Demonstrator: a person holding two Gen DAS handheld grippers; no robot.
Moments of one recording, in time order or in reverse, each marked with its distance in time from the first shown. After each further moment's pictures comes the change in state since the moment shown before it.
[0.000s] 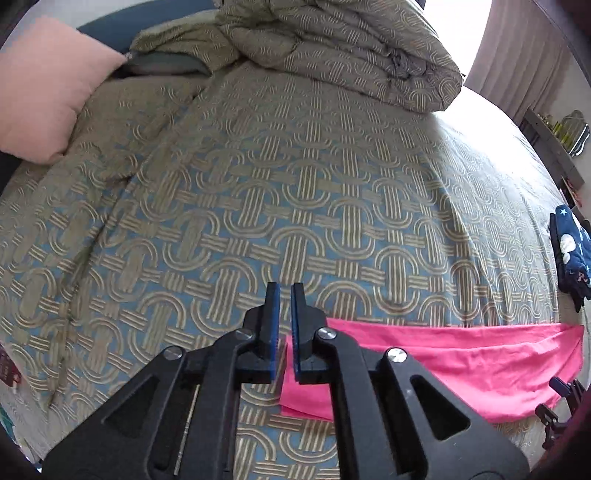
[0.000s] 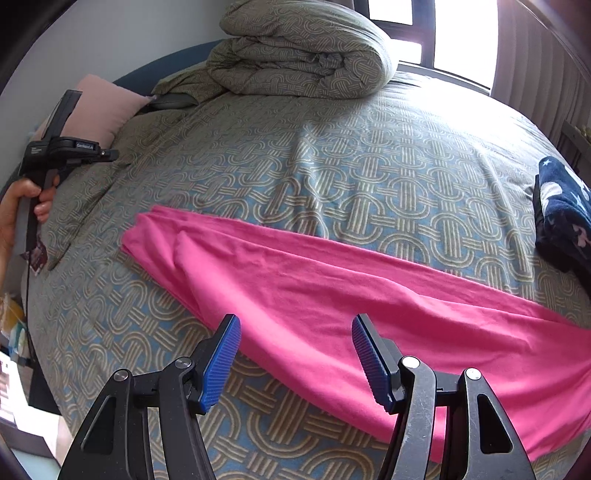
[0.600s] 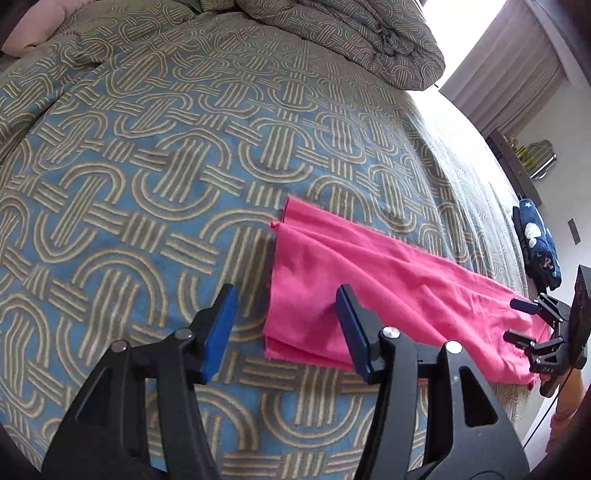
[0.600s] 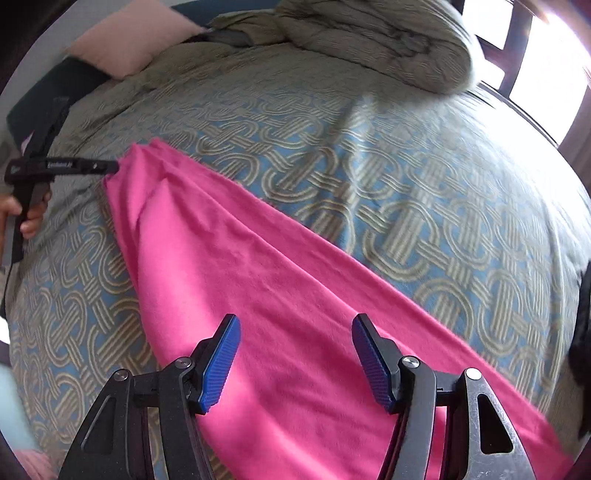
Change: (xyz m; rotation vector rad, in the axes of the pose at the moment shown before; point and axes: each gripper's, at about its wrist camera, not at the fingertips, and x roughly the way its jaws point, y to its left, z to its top) left arm 0.054 0.027 -0.089 -0.101 0.005 -0.239; right arm 0.090 0.007 0.033 -0.367 0.119 0.060
